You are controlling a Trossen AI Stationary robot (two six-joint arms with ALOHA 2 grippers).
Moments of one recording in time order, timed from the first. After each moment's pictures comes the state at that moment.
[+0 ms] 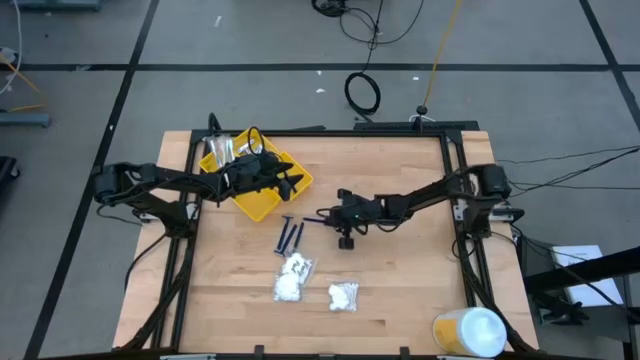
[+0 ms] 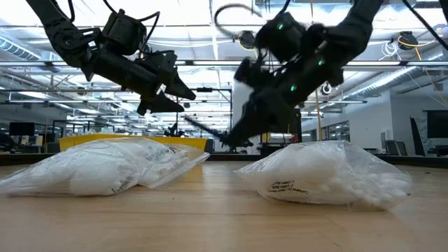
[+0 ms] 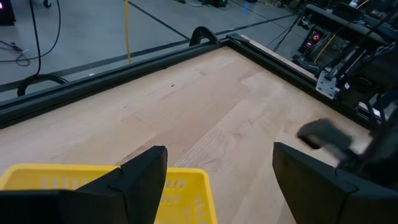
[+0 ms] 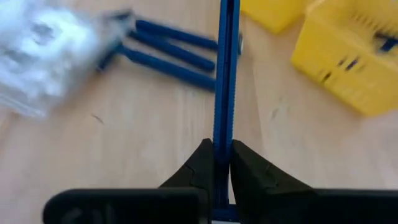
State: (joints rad) left arm 0.34 1.38 0.48 0.60 -0.08 -0.37; right arm -0.02 1.83 0.85 0.33 0.03 -0.10
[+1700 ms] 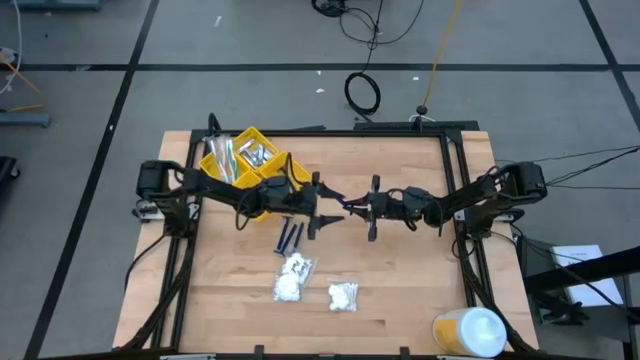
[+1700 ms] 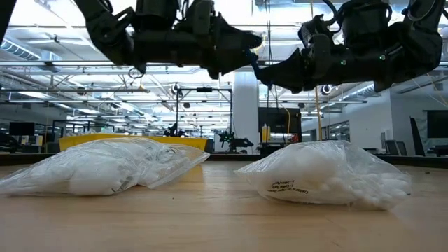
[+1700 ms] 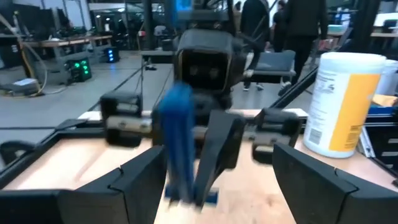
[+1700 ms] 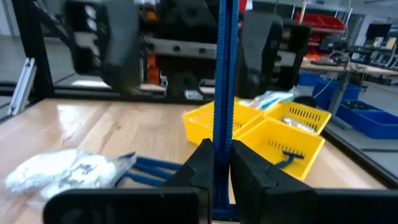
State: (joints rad) left arm 0.07 1.75 0.81 0.94 0.16 0.02; right arm -0.04 1.55 0.37 1.18 0.05 -0.07
